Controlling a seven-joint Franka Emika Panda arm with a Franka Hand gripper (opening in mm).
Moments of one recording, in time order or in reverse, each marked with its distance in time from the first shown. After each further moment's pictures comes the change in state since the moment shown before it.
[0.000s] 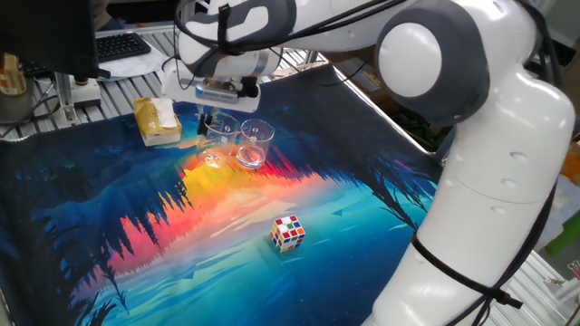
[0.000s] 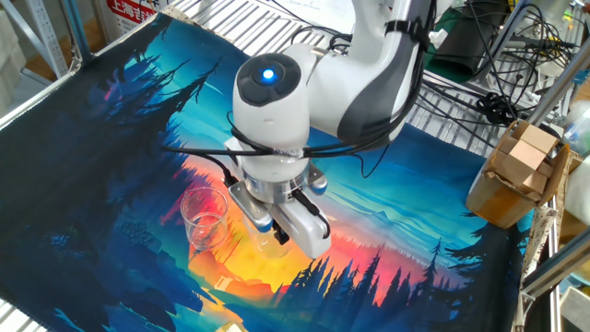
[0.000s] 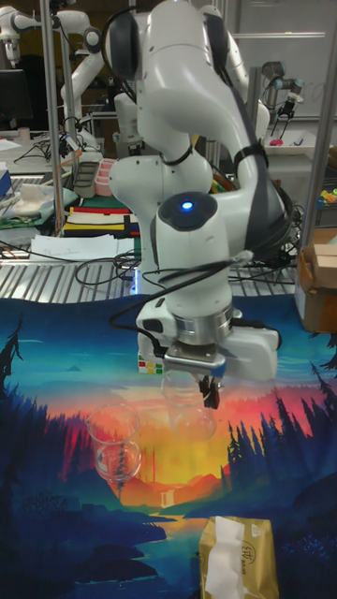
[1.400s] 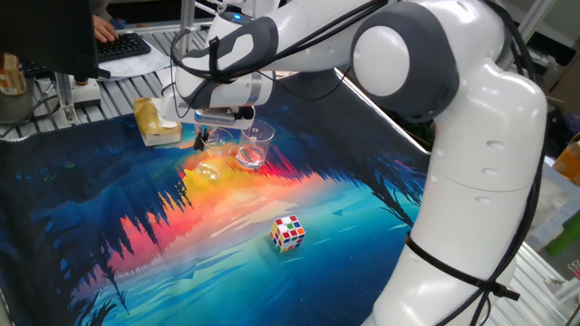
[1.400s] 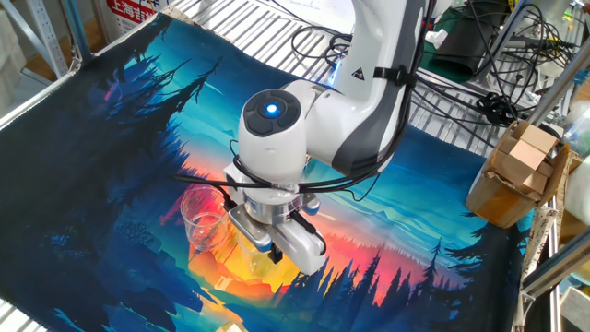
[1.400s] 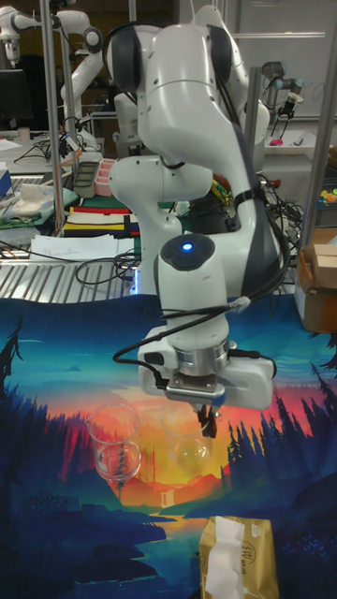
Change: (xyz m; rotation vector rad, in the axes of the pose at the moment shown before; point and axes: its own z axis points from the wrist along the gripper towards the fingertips) arm -0.010 -0.005 0.055 -0.009 -0.055 -0.066
